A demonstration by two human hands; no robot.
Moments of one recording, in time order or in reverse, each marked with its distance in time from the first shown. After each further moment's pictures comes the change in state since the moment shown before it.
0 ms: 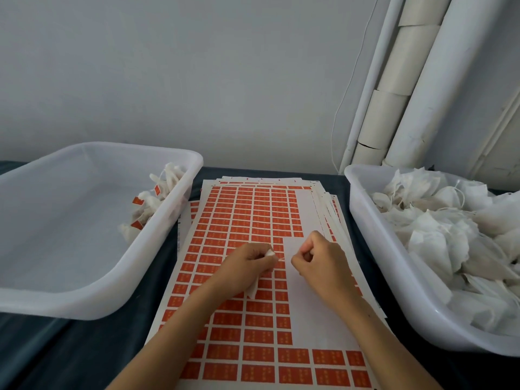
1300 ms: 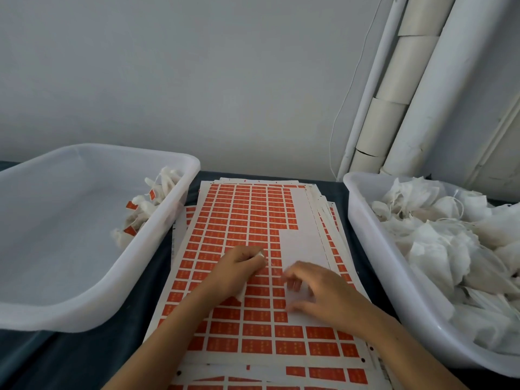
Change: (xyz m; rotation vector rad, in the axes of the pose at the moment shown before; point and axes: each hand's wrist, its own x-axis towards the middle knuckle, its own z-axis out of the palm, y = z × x) left_hand 0.008 -0.007 -0.008 -0.106 0.049 0.038; right_hand -0.008 0.015 -0.019 -0.069 -0.526 -0.272
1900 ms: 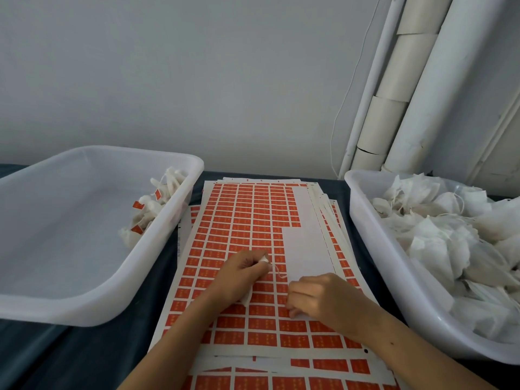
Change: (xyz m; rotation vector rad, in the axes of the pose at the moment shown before) left_hand -0.010 -0.012 0.006 -0.024 -0.021 0.076; right_hand -0.014 -0.013 -0.004 -0.505 0.061 -0.590
